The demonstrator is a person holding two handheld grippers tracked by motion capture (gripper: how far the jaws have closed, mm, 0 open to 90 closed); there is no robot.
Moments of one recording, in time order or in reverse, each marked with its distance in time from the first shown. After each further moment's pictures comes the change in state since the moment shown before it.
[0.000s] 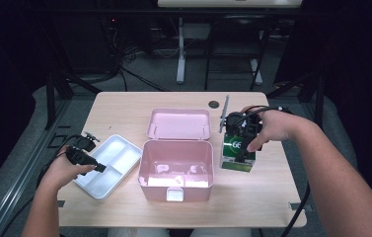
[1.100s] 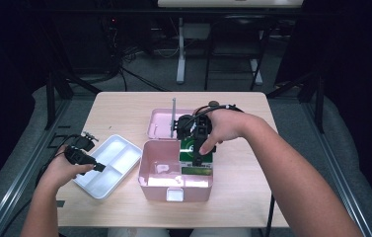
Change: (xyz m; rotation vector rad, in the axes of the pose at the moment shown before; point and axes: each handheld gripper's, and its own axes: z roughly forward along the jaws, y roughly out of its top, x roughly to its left) left arm 0.002 -0.001 -0.003 -0.013 -0.006 0.002; right arm 0.030 0.109 0.006 0.000 0.047 -0.103
